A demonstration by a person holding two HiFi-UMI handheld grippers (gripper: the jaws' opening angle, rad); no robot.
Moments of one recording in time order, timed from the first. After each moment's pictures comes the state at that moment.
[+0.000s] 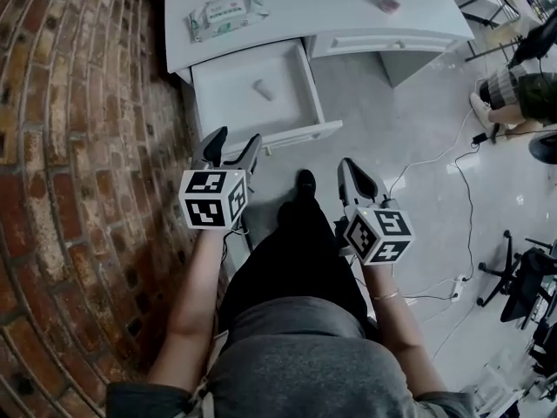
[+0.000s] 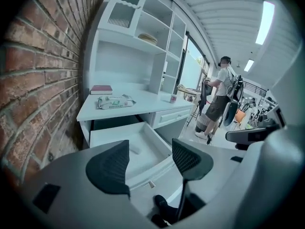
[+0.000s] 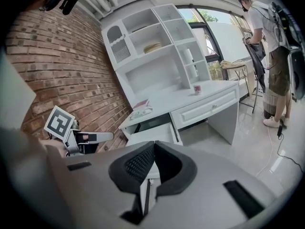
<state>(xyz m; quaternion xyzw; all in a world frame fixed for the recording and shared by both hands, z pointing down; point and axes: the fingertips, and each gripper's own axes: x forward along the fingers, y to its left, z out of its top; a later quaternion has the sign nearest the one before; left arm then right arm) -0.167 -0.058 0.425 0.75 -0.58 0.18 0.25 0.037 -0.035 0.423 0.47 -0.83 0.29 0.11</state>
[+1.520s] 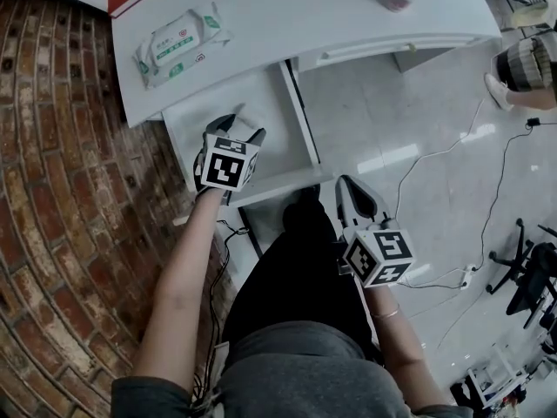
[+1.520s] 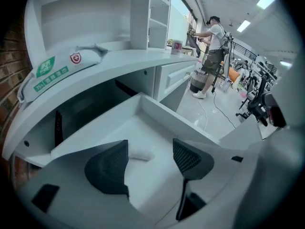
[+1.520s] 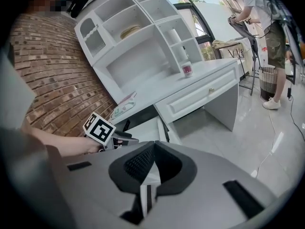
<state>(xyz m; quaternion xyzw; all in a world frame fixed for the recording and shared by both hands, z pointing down) -0.146 -0.220 0.586 0.74 -0.46 0.40 0.27 0.052 -0.132 0.485 0.46 -0.79 0.38 0.14</state>
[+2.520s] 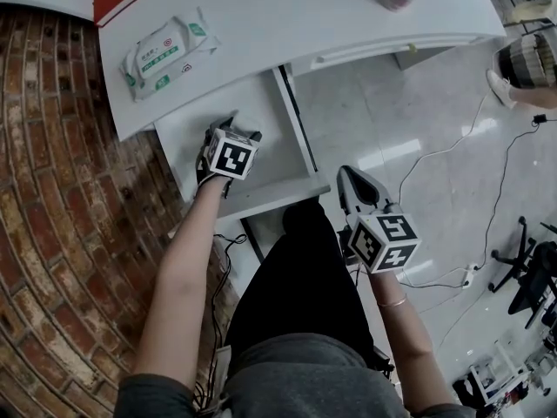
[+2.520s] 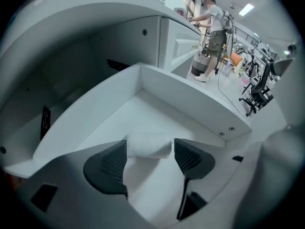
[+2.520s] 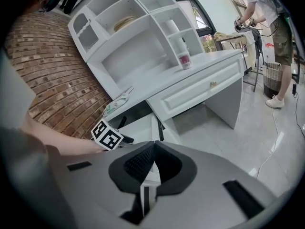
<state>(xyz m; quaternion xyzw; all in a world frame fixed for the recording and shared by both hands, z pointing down) -0.155 -0.235 0.665 0.71 -0.43 0.48 0.28 0.061 -0.170 0.518 0.44 -0.79 0.40 0.16</state>
